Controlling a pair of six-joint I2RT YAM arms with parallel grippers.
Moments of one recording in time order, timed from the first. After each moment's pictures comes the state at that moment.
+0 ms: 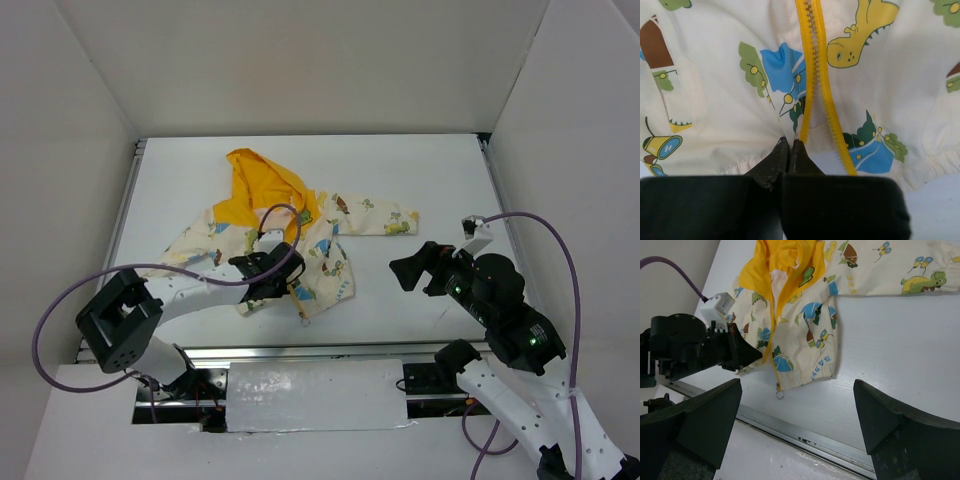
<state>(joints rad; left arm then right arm) -0.83 1.50 0.82 -0.44 -0.42 -0.81 0.50 0.45 0.84 -0.72 0.03 0.57</state>
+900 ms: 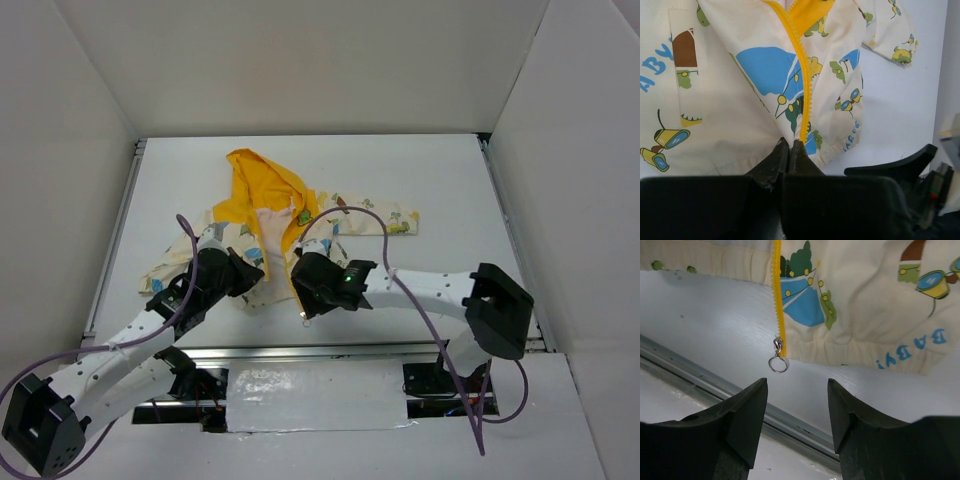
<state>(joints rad) -0.57 0.83 0.47 -0.19 -0.13 -0.95 1.08 1.50 0.98 -0.49 0.20 0.60</state>
